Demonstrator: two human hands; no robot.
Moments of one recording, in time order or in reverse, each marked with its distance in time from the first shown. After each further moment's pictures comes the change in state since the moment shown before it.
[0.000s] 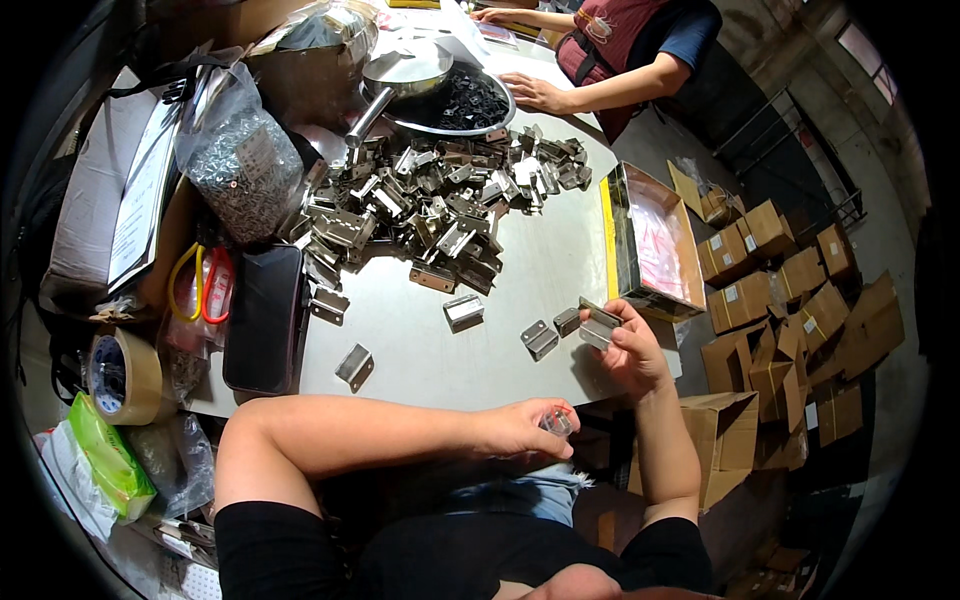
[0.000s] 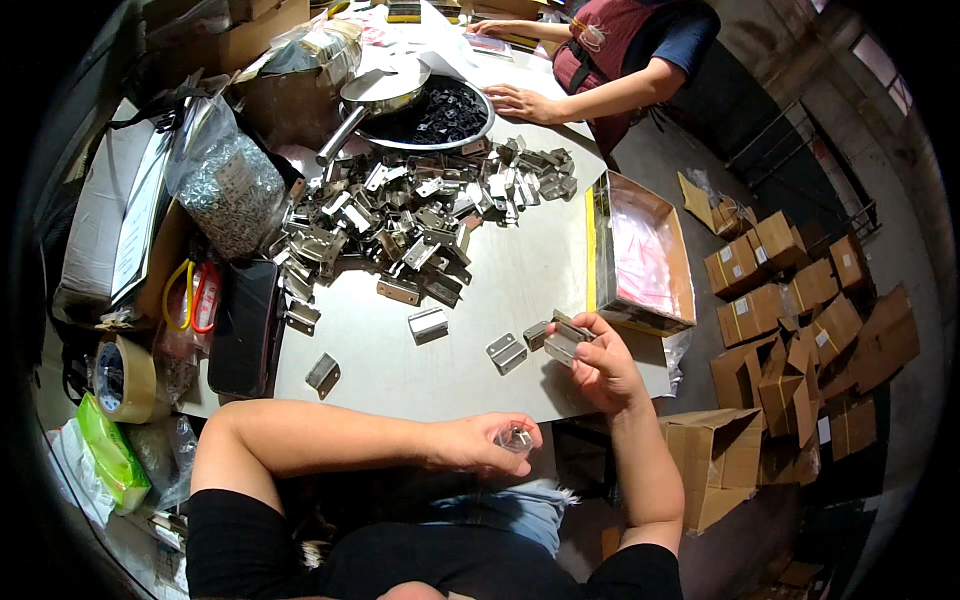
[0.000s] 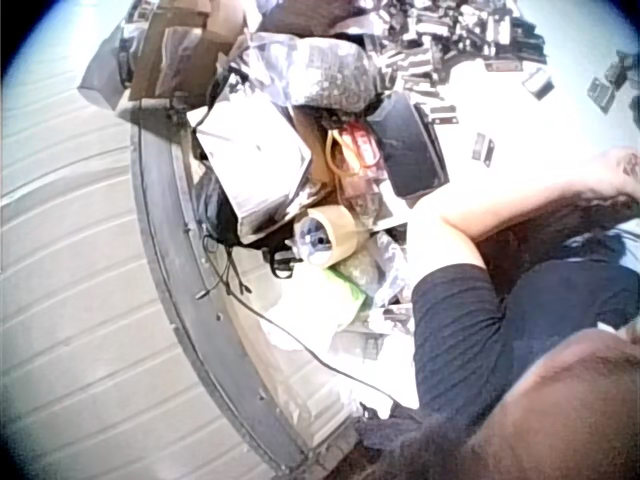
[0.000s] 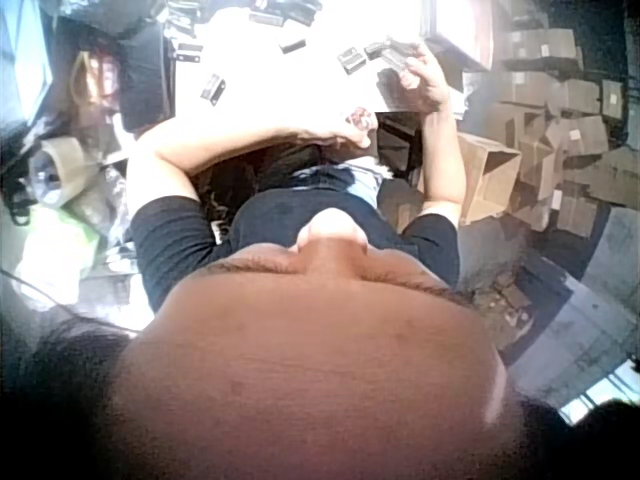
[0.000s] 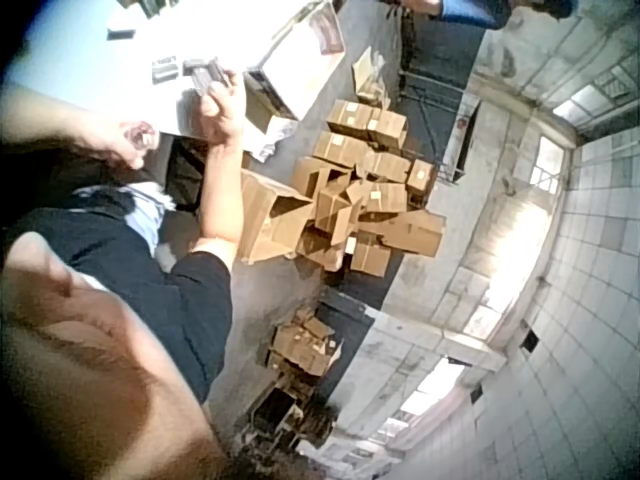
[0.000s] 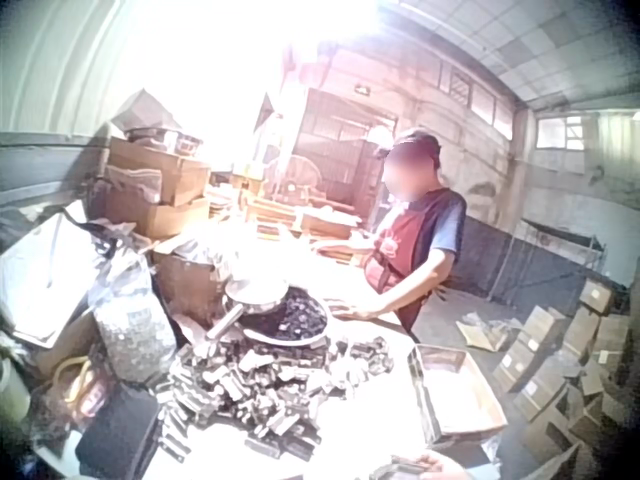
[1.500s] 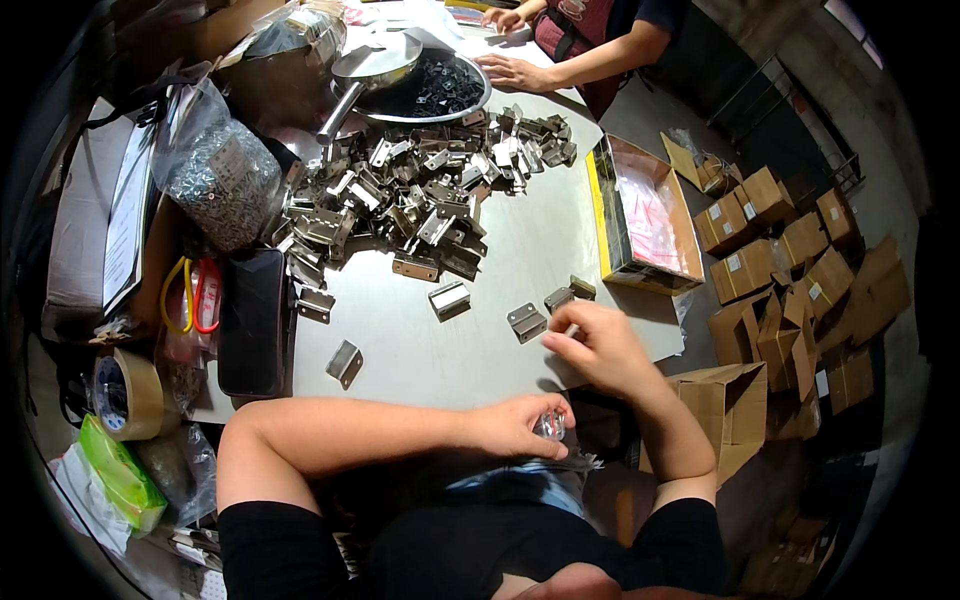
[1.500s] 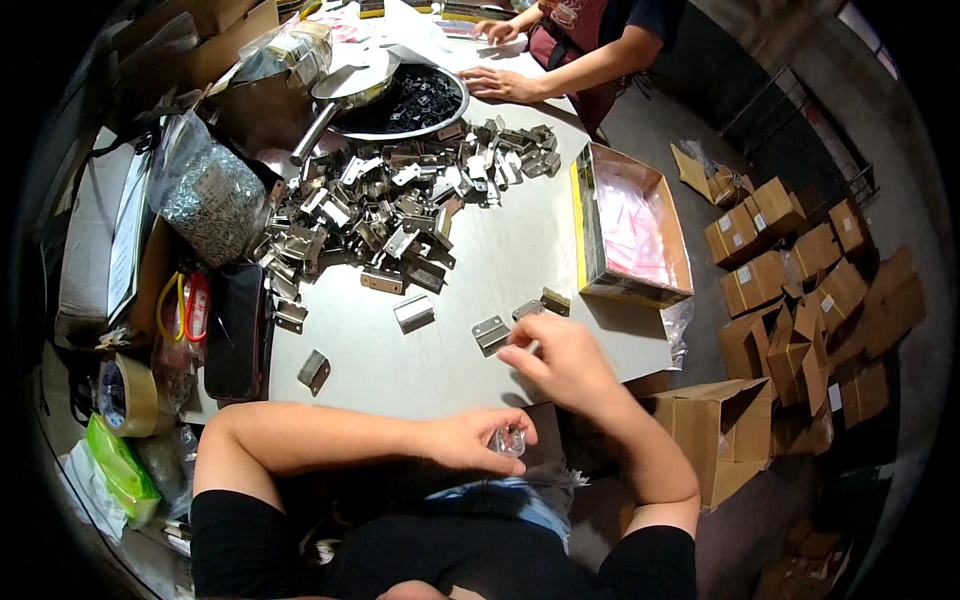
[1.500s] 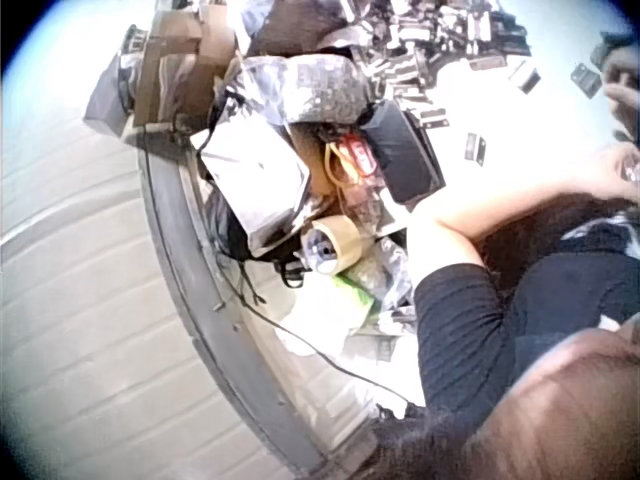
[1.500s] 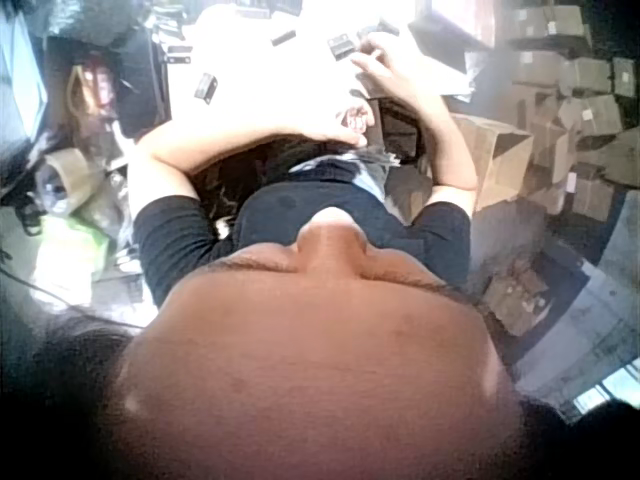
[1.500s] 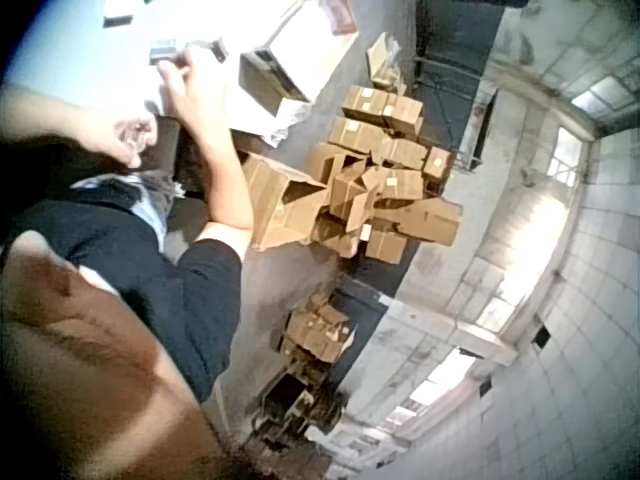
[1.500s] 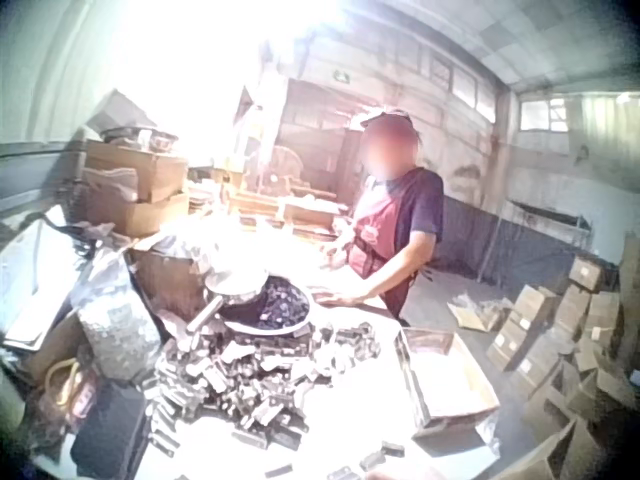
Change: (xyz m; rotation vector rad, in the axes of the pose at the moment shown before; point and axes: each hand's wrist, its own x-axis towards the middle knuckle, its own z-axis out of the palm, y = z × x) left_hand 0.002 -0.009 -0.001 0.427 0.023 0.116; right_hand -0.004 -0.001 0.072 -1.420 0.056 -0.146
